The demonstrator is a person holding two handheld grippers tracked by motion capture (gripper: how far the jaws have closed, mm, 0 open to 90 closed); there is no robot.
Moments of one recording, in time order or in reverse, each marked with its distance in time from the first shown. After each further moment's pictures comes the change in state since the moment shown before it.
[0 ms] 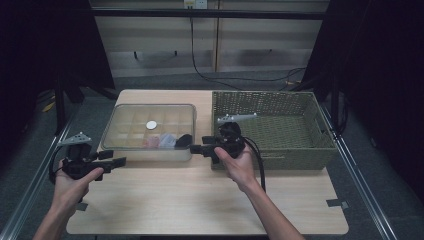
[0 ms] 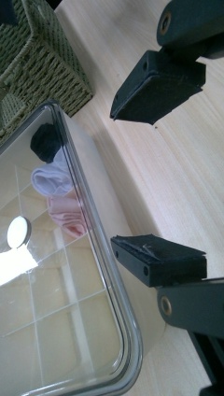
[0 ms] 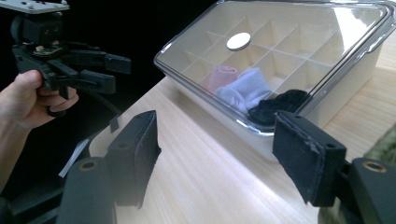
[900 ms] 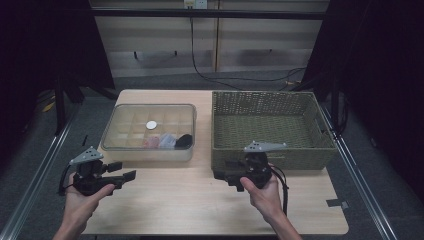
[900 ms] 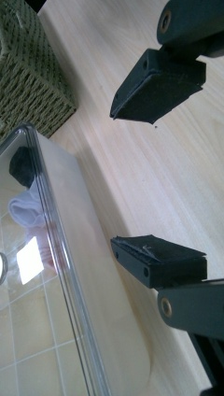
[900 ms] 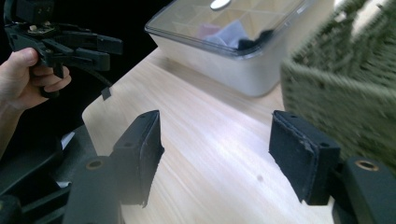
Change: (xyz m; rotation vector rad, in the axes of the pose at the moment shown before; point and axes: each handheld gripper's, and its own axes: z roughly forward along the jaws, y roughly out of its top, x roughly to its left) left arm -0.036 -0.027 0.008 0.000 0.012 0.035; right arm 0.006 -0.069 -0.061 -0.007 -0.077 0.002
